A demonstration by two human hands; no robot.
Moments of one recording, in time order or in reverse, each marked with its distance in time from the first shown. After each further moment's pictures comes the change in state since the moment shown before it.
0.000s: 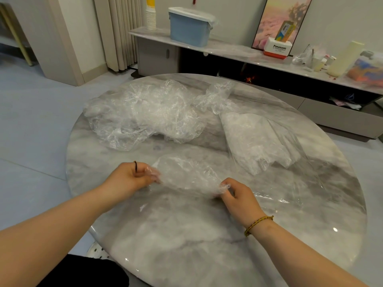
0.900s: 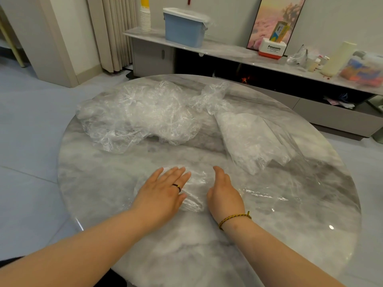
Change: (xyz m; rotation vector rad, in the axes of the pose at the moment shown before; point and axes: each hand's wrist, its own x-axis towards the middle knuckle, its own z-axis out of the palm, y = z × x) left_hand 0.001 -0.003 0.057 1.226 -0.063 0.463; right_hand 0.013 -0.014 0.023 -0.519 0.028 0.097
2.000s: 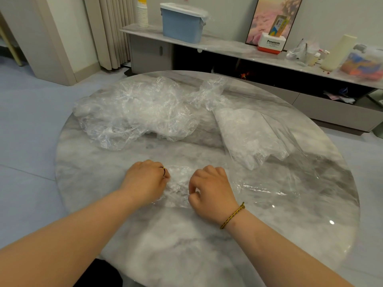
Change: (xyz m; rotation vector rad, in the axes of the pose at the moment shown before) left_hand 0.018 -0.022 -0.009 -0.036 -0.139 -0.145; right_hand 0.000 -0.008 -0.002 -0.061 0.179 -0.565
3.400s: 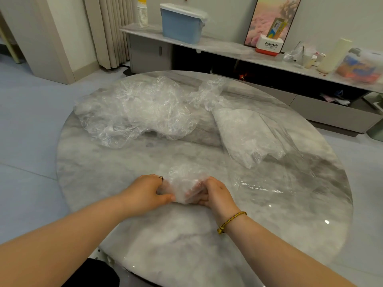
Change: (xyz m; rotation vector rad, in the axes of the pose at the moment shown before) left_hand -0.023 0.000 0.008 -0.487 -0.186 -0.047; right_hand -0.013 -0.003 0.003 1.207 -0.122 0.740
